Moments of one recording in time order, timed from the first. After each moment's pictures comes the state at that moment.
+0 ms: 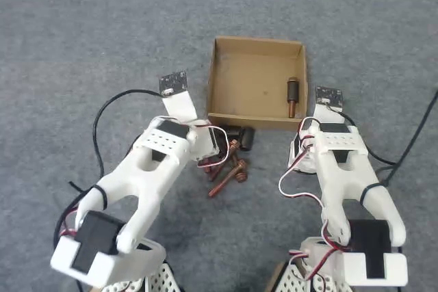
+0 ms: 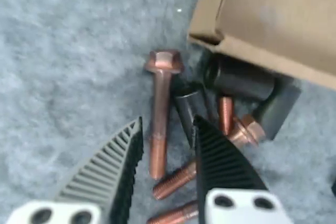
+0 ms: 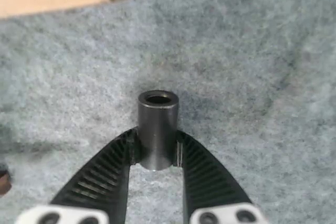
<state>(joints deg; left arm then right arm) 14.8 -6.5 46.5 47.1 41.1 -4.0 -9.1 47.4 54.3 -10.3</state>
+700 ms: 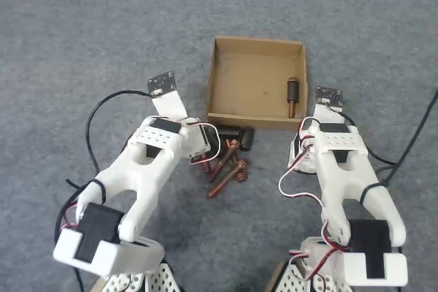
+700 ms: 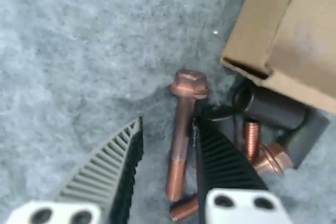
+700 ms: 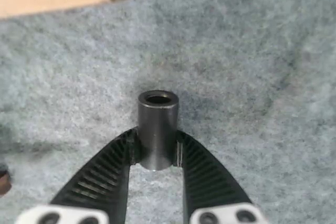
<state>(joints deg) 10.6 -2.9 46.0 45.5 41.1 -4.0 -9.1 47.4 54.3 -10.3</state>
